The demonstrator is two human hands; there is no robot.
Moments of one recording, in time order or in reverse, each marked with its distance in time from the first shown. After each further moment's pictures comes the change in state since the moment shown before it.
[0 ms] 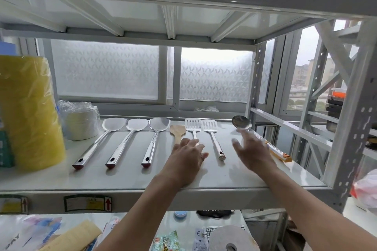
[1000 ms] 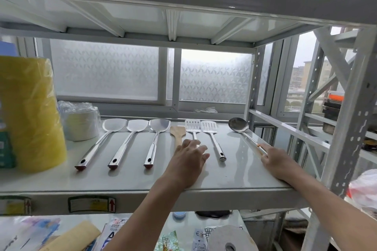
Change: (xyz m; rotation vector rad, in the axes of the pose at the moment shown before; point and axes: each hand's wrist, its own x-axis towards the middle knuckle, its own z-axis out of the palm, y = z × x) left_hand -0.002 0.000 0.002 -0.059 0.080 0.023; right_hand -0.003 0.065 -0.030 -0.124 -0.185 0.103
